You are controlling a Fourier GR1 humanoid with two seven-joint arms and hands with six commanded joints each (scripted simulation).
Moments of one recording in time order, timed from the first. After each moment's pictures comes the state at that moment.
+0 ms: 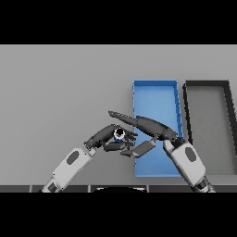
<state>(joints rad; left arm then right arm) -0.31 0.16 -0.59 -1.54 0.16 -0.21 -0.08 -0.41 -0.29 0.33 -1.91 -0.30 0.53 0.32</state>
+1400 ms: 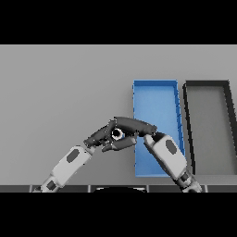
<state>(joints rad) -0.36 0.19 -0.60 -1.54 0.12 -0.22 -0.11 -0.53 -0.10 0.38 -1.75 -0.30 0.61 0.32</state>
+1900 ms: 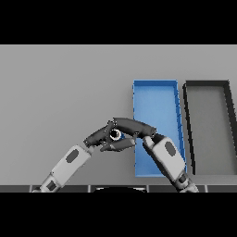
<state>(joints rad) -0.35 0.20 -0.59 -1.52 0.03 -0.27 -0.07 -0.51 -0.05 0.36 -1.79 -0.30 0.61 0.37</state>
